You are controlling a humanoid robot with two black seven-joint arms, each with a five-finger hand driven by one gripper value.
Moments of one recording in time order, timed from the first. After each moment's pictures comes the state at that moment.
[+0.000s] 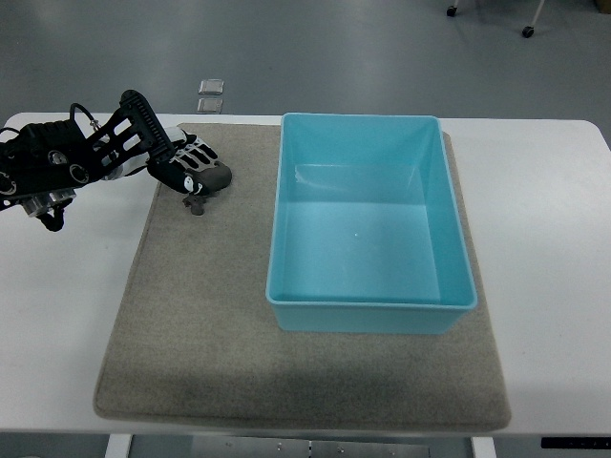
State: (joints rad) left arm -1.36 0.58 0.48 -1.04 0.38 0.07 -0.11; right arm 0.02 0.00 -0.01 0.12 -0.02 0.13 0.06
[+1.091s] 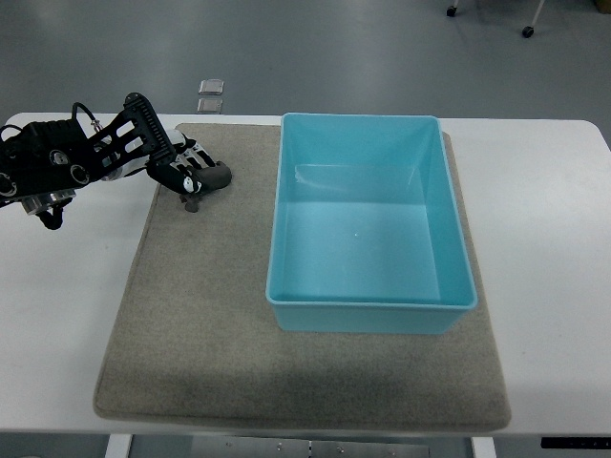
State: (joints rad) left arm -1.36 0.58 0.48 -1.04 0.42 0.06 -0.08; right arm 0.02 0.00 -0.01 0.12 -0.02 0.13 0.06
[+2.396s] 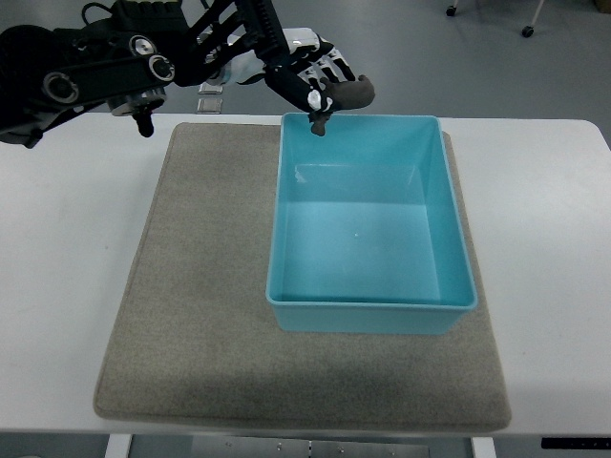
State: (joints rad) left arm -1.60 0.36 0.25 -1.03 0.42 -0.11 -0.08; right arm 0.02 0.00 -0.01 0.12 -0.02 0.13 0.06
